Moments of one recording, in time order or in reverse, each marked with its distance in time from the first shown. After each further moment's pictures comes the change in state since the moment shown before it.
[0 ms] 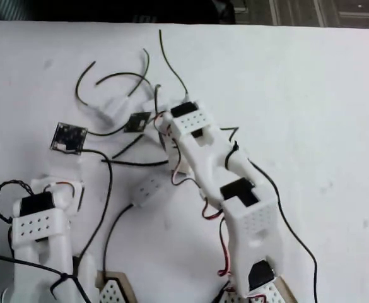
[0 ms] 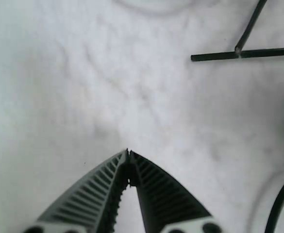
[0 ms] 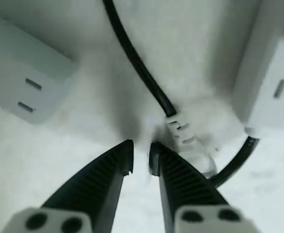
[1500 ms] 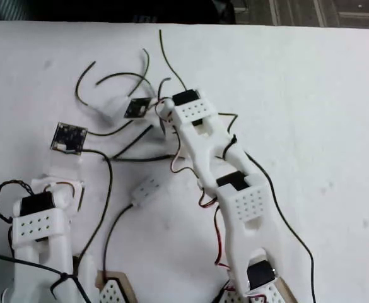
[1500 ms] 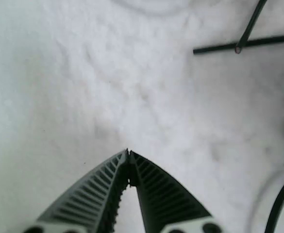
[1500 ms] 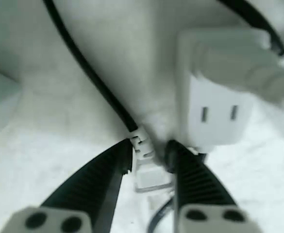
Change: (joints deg) left arm 0.0 0.0 0.0 0.0 -0.1; right arm 2.6 10.5 -15.6 2.8 2.8
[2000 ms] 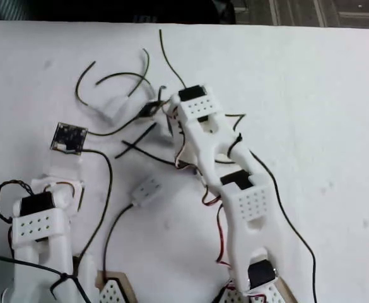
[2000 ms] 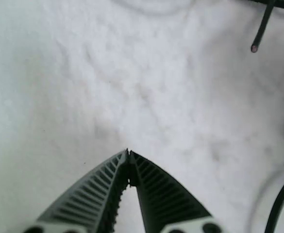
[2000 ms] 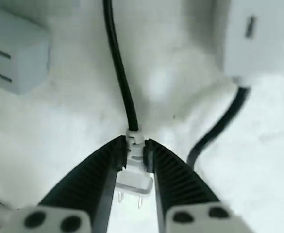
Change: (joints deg) left arm 0.0 0.0 0.0 0.0 0.0; right arm 1.4 -3.3 -1.3 15.8 -12.3
